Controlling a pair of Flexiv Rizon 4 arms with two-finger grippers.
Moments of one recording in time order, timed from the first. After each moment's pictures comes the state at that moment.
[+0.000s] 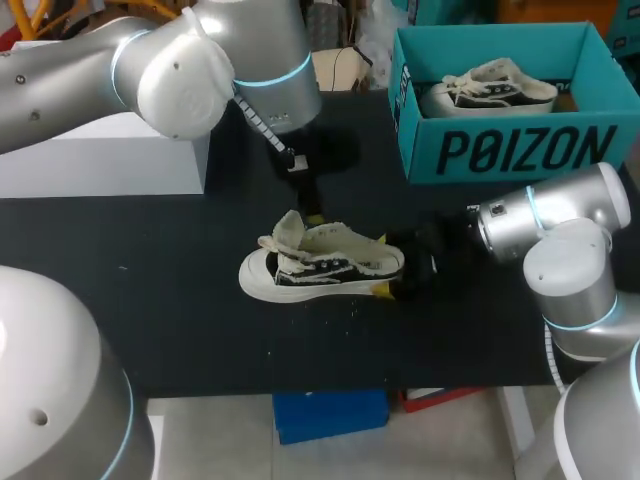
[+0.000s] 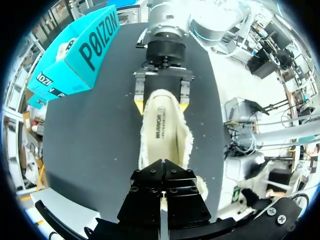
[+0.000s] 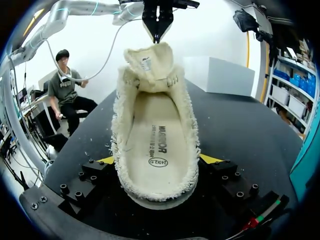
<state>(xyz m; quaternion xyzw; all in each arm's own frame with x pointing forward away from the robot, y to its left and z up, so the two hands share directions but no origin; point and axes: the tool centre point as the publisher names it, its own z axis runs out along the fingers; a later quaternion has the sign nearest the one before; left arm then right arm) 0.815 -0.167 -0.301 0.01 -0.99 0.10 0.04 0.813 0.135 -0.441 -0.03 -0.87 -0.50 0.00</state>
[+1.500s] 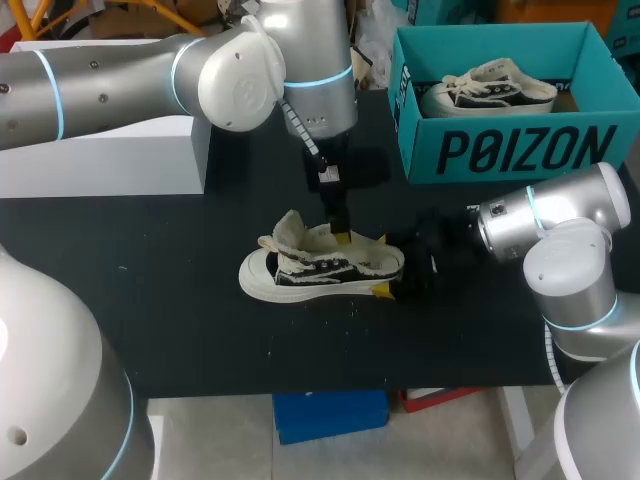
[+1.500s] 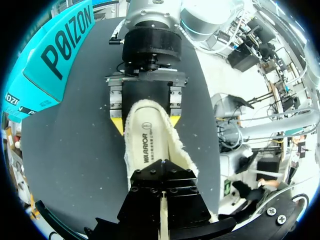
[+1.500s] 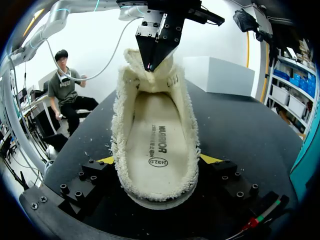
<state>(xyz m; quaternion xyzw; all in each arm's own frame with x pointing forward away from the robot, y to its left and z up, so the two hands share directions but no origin) 0.803 -0.207 -0.344 -0.04 -0.99 0.09 0.14 0.813 0.135 -0.441 -0.03 -0.87 -0.50 0.00</state>
